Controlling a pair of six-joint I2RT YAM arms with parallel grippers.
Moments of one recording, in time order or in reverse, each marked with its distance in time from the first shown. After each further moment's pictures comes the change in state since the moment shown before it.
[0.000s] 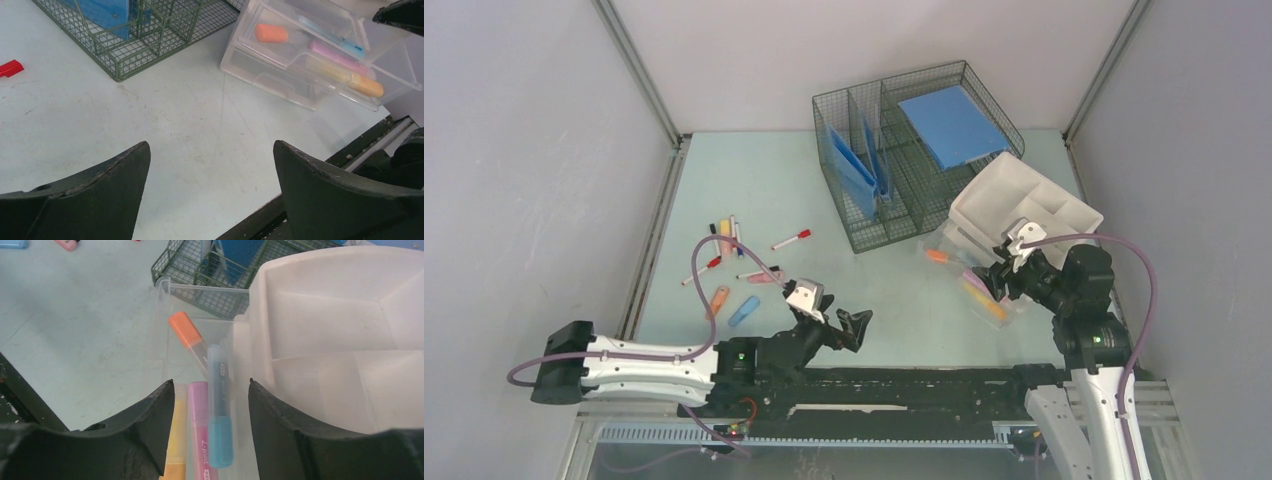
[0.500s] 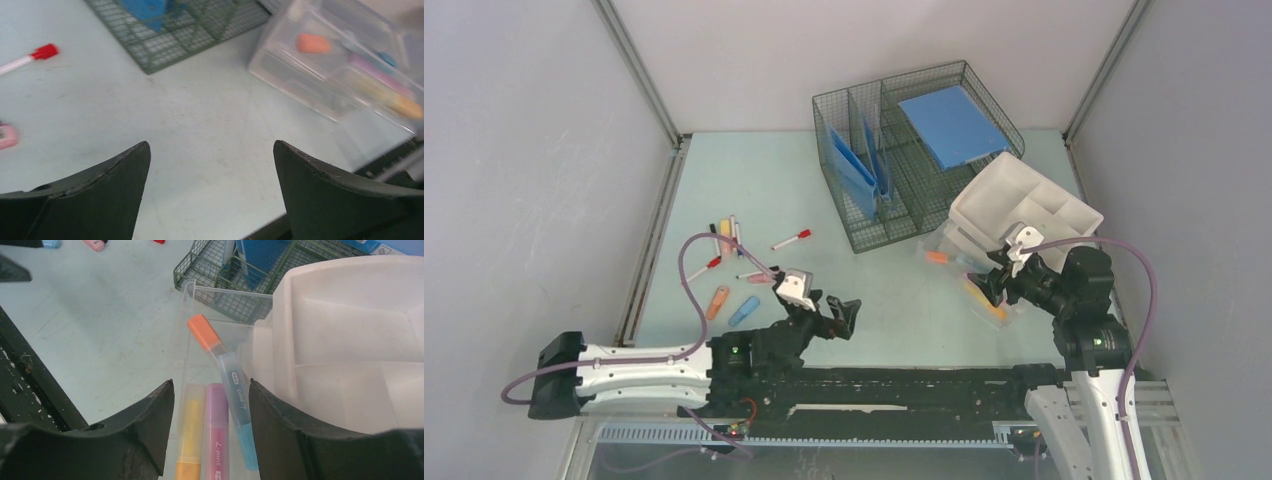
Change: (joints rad) left arm 0.085 -0.041 0.000 -0.098 0.016 -0.077; right arm 0.007 -0.011 0.000 -0.026 -0.079 -0.005
